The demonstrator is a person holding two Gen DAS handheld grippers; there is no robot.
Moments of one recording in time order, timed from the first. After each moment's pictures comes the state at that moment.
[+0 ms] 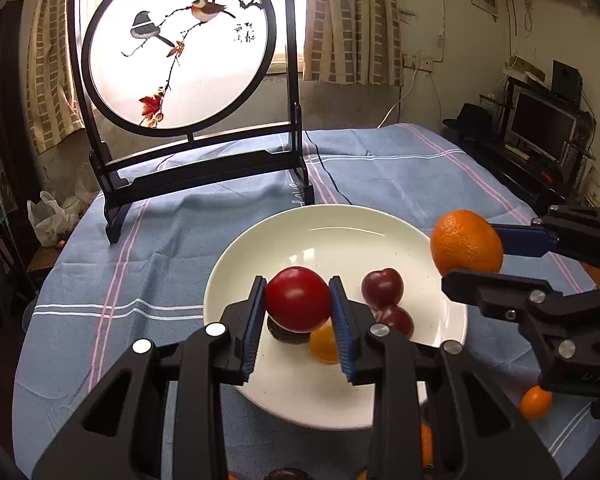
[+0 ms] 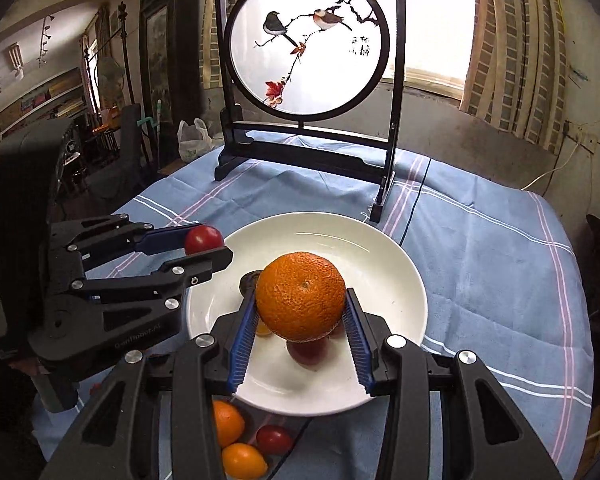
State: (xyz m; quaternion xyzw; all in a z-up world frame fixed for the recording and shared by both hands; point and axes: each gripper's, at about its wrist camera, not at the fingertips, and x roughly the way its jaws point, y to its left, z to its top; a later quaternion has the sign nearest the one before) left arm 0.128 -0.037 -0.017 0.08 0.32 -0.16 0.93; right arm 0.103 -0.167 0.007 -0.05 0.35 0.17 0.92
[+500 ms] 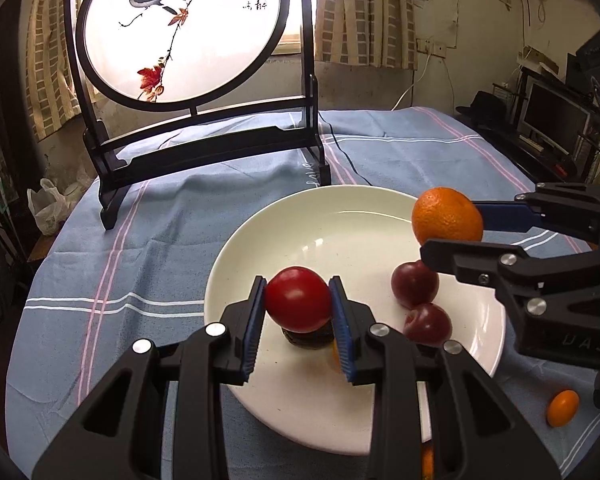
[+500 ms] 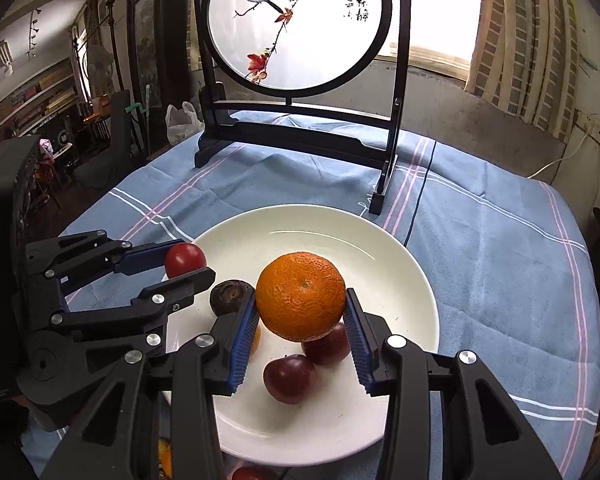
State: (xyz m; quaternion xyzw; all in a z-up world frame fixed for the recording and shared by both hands) left arm 0.156 -0.034 -0.043 0.08 0.35 -0.14 0.92; right arm 0.150 -0.157 -0.017 -0.06 0.39 0.16 0.91
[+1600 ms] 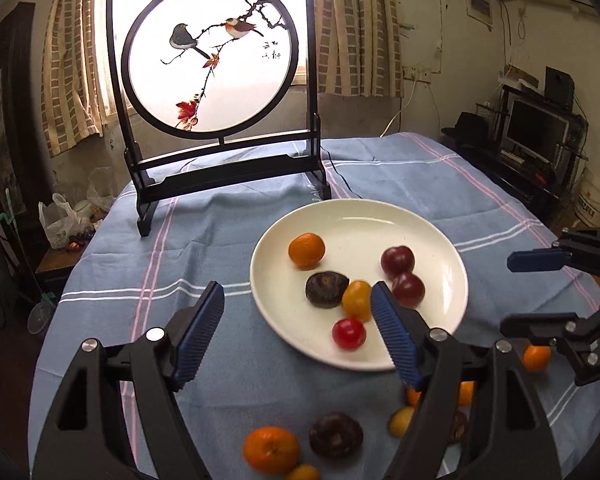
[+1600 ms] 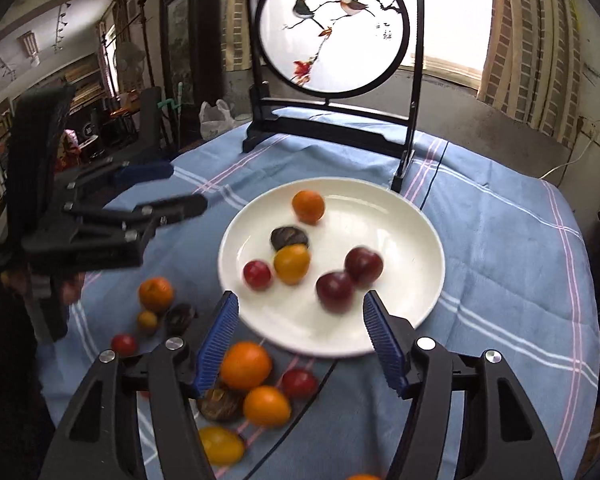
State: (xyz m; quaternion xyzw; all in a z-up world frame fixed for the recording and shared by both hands) left arm 0.067 0.022 -0.003 0.09 0.30 -0.16 0.94; right arm 0.013 -0.165 -0.011 -0.07 0.38 0.22 0.89
